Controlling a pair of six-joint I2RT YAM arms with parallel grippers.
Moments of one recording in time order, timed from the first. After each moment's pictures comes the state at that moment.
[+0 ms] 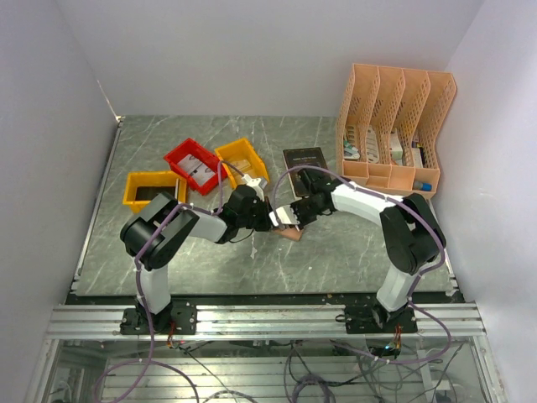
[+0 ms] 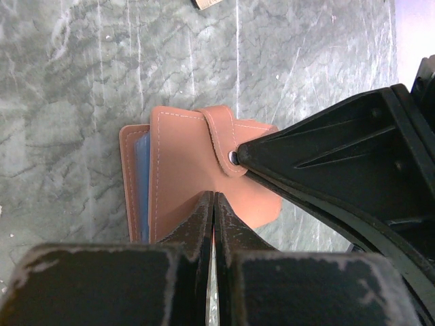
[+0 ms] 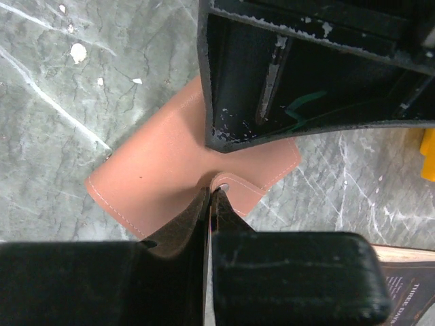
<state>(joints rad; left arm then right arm) -0.70 1.86 0.76 0.57 0.29 -0.74 0.54 1.78 1.09 -0.55 -0.52 -1.54</state>
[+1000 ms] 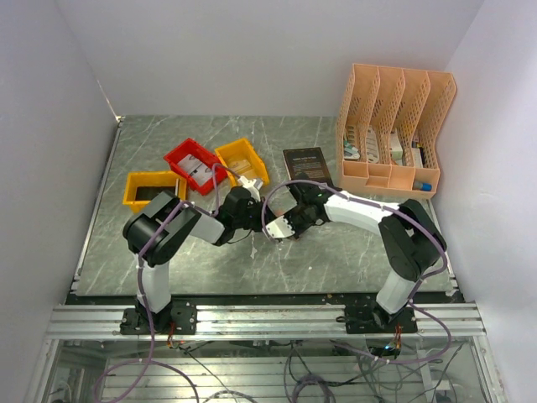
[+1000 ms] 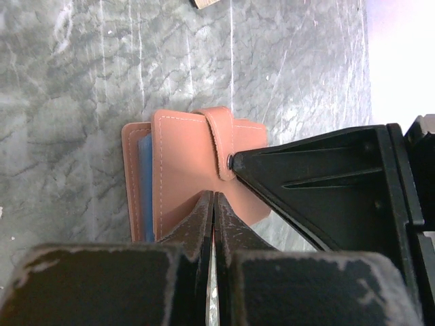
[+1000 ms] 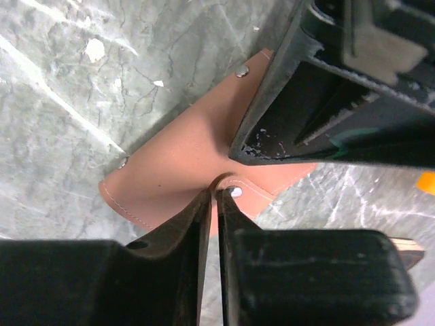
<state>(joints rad) -0.67 1.89 0.72 0.69 0.36 -0.80 0.67 1.75 1.03 -0.51 -0.28 -1.57</state>
